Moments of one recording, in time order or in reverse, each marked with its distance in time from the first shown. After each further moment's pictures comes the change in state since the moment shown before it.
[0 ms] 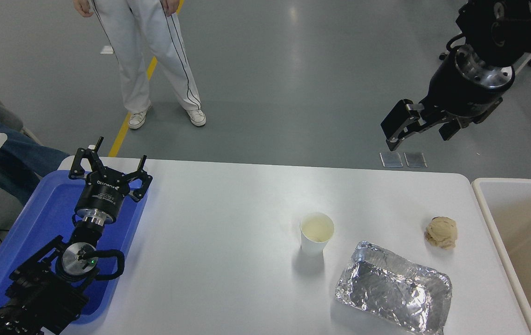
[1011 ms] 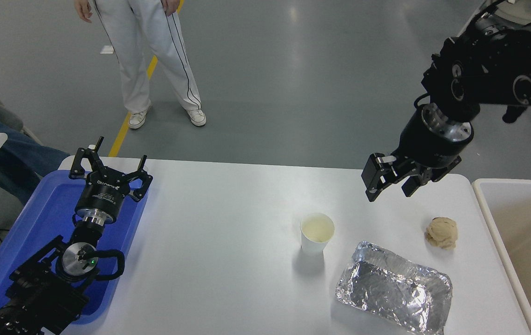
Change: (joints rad) left arm 0.000 0.000 0.000 -0.001 0.000 -0.001 0.000; right arm -0.291 -0.013 0.120 -0.019 0.096 -0.049 -0.014
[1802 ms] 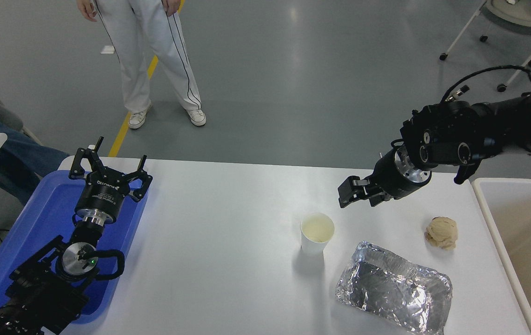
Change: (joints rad) left arm 0.000 0.000 0.000 0.000 0.000 0.000 0.000; right arm -0.317 0.051 0.069 -0.168 0.098 -0.337 -0.004
